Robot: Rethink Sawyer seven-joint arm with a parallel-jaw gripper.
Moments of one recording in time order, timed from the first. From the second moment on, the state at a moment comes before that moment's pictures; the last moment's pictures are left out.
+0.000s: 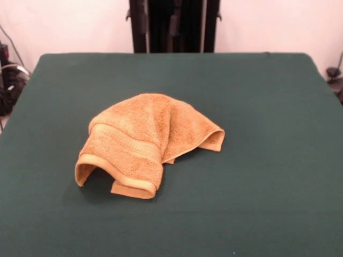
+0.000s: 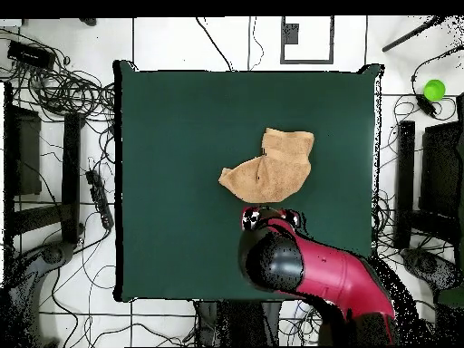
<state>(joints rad) -0.39 -0.98 0.06 2.03 -0.10 0.31 1.57</state>
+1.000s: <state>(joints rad) -0.41 -0.85 0.13 1.94 -0.14 0.23 1.57</state>
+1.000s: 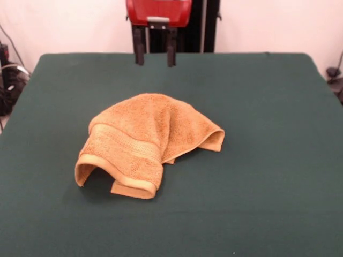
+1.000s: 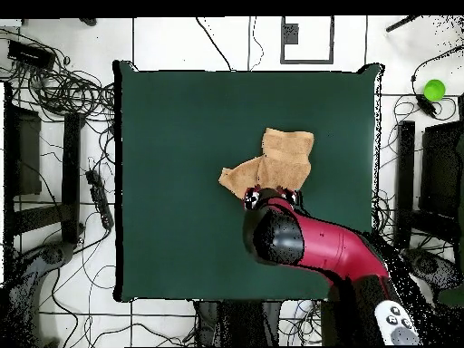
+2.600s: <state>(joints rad) -0.38 -0.75 0.27 1.93 -0.14 -0.08 1.57</state>
